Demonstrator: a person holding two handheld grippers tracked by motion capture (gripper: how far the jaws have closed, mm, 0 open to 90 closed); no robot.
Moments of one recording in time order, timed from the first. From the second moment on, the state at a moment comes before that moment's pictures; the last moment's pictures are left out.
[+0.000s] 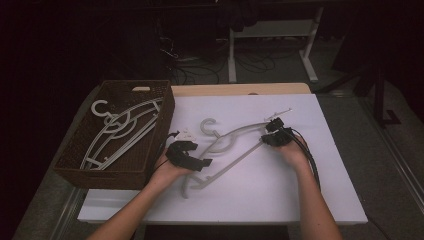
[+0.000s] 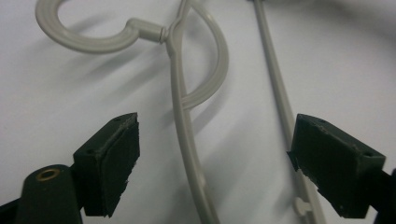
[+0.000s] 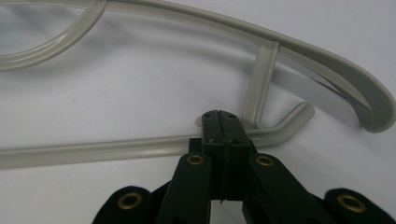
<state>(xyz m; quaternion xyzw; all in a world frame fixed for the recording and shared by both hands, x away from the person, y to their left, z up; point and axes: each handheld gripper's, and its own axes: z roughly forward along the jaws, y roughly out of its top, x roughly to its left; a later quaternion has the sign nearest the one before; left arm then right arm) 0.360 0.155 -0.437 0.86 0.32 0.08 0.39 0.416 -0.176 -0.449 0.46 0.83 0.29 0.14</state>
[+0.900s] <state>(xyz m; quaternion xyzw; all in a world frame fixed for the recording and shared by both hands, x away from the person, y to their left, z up) 0.385 0.143 -0.455 0.87 0.32 0.05 0.37 0.417 -0.175 -0.452 0.46 0.83 0.28 0.14</state>
